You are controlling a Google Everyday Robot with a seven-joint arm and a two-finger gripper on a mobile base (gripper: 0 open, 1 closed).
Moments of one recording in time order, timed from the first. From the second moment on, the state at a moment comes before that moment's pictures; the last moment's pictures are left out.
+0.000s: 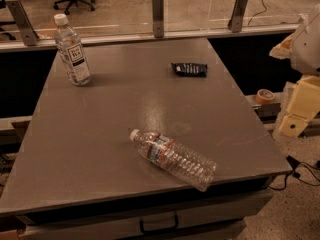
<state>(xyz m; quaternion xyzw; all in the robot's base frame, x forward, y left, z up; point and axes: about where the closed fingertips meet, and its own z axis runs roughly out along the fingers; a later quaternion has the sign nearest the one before) 0.438 -0.217 0.976 -0.60 0.78 -0.03 0.16</state>
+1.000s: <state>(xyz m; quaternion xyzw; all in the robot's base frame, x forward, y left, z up) 0.520 -0.180 0.986 -0.63 0.74 -0.03 0.23</state>
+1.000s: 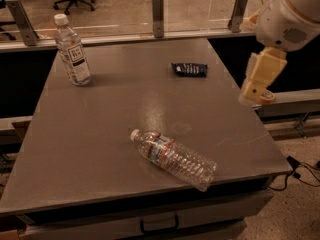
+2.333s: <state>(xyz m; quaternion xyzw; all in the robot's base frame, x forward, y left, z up) 0.636 -0.162 0.953 -0.58 0.74 0.03 0.33</state>
